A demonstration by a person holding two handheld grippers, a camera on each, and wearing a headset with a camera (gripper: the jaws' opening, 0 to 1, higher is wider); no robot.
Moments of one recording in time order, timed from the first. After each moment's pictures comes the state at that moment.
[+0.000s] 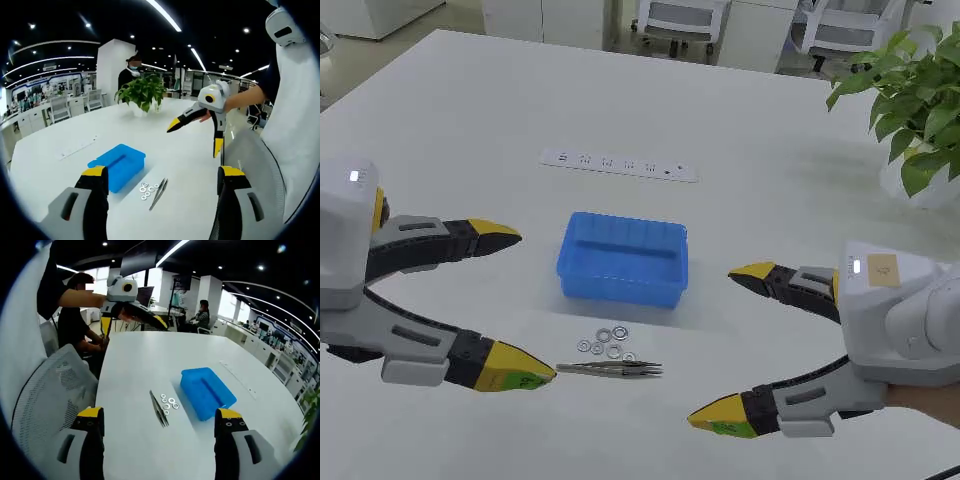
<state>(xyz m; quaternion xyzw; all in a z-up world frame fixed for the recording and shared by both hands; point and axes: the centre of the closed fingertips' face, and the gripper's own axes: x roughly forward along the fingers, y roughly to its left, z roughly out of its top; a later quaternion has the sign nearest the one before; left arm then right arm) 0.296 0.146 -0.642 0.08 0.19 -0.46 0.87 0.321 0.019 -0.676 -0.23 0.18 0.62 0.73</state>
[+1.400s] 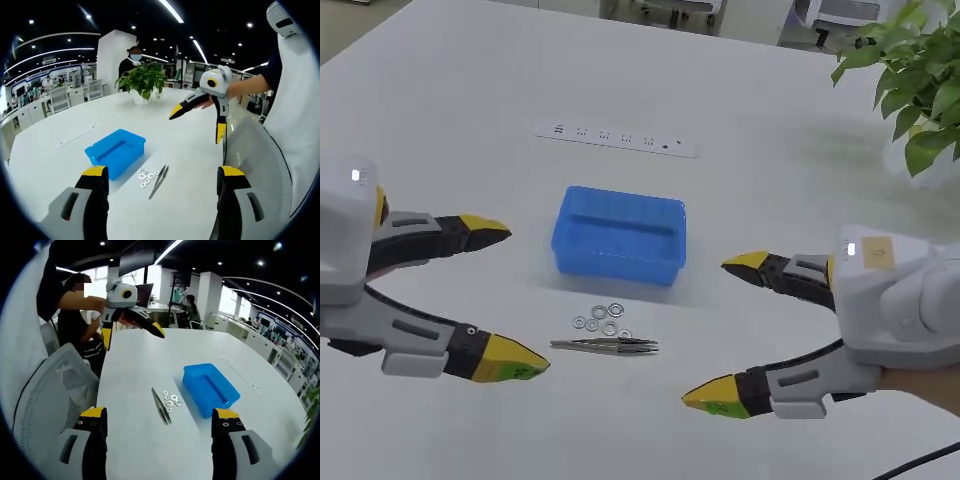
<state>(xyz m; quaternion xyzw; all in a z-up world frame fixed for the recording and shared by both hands) 0.303 0.149 -0.658 0.07 0.20 -0.46 0.87 0.320 0.022 -0.683 -0.23 0.19 0.63 0.72</state>
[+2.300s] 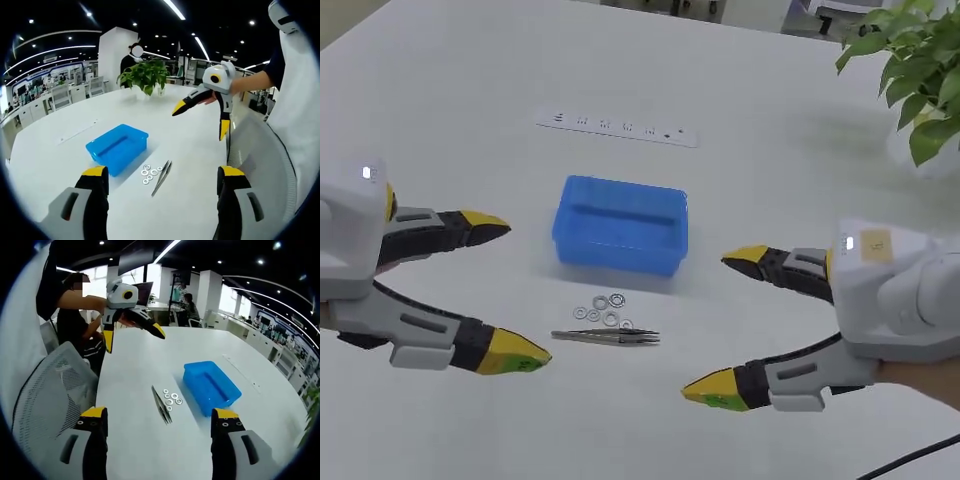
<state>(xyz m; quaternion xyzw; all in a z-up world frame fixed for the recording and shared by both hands) 0.308 0.151 -0.672 0.08 0.21 -0.45 0.87 0.322 0.022 -0.690 -0.23 0.20 0.62 0.72</state>
